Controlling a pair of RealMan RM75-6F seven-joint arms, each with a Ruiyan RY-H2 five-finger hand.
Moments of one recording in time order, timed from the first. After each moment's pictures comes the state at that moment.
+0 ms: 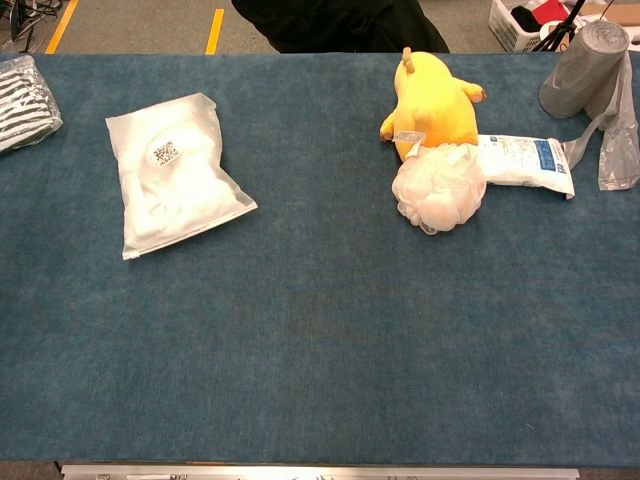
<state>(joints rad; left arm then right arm) -0.14 -1.10 -0.05 -1.71 1.61 1.50 -0.20 0.12 -1.07 0.05 -1.68 -1.47 1.39 -0.08</state>
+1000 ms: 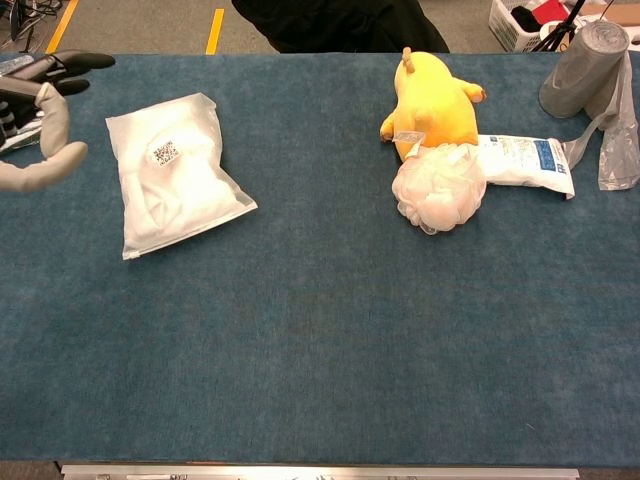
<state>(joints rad) -0.33 -1.16 -0.02 -1.83 1.71 1.33 -0.74 0.12 -1.06 0.04 -1.67 -1.45 1.35 -0.07</state>
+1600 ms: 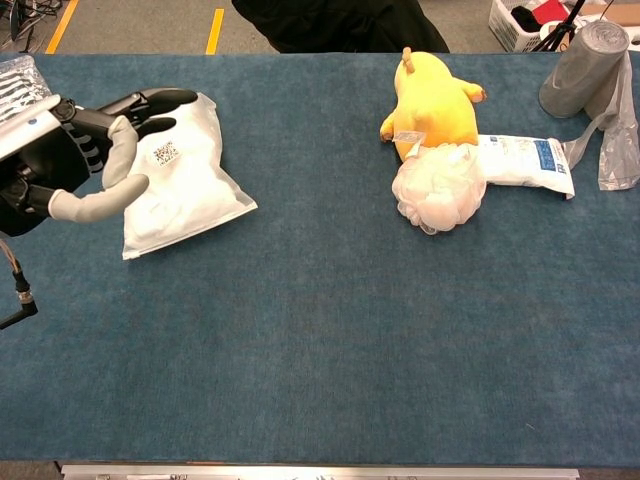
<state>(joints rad) -0.43 -1.23 0.05 -1.80 1.79 1.31 -0.96 0.11 -1.05 0.04 -1.67 -1.44 1.36 -0.07</state>
